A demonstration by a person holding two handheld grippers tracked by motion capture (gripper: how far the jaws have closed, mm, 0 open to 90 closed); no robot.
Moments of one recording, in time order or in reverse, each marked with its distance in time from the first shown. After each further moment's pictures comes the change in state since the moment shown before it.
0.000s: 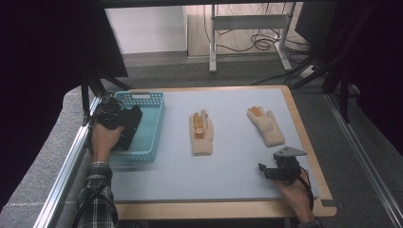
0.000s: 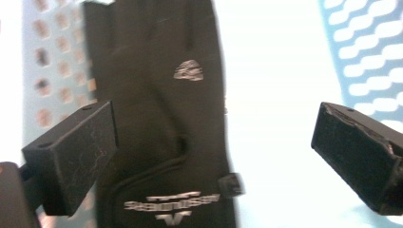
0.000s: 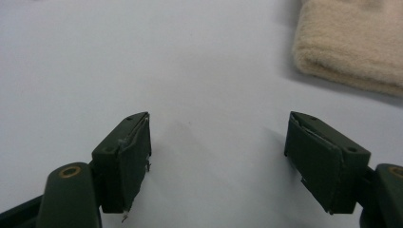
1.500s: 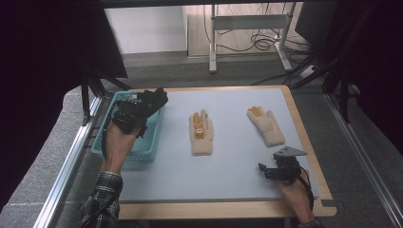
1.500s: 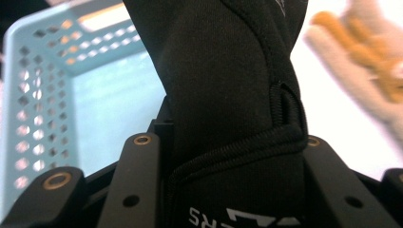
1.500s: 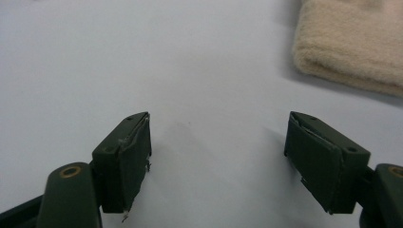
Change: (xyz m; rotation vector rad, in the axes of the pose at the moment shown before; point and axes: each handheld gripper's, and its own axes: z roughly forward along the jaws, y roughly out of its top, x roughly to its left) left arm -0.077 0.000 -0.042 -0.124 0.109 0.187; right arm 0.000 0.000 0.000 0.002 0.000 0.001
